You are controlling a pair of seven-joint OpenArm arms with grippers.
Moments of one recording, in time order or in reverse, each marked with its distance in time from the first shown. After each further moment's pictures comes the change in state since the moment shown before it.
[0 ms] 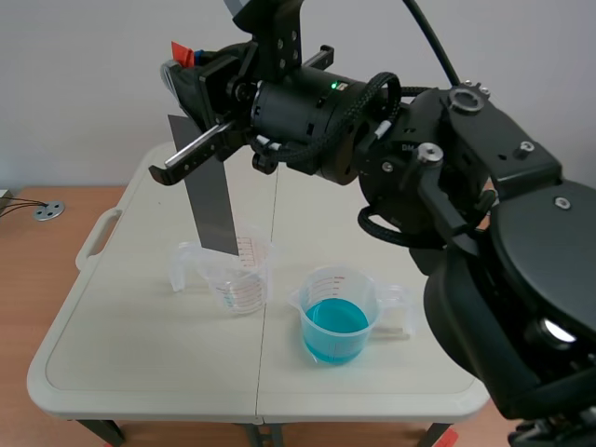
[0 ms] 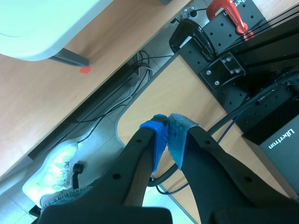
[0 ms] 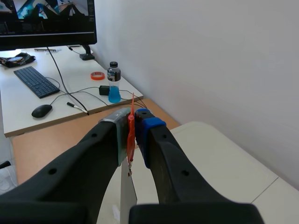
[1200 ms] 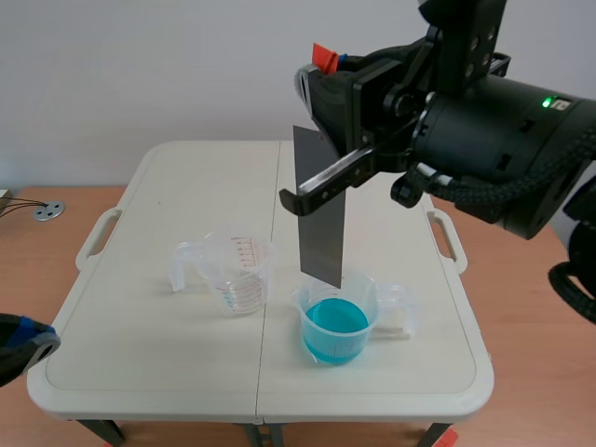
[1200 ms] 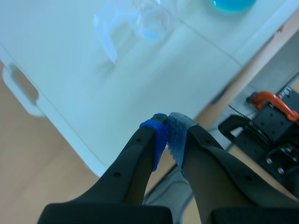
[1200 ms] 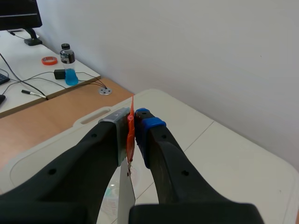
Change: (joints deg) left arm -28.9 0.0 2.4 0.0 -0.2 -8.9 0.0; right arm -21.8 0.0 18.5 23.8 0.0 4.8 -7.6
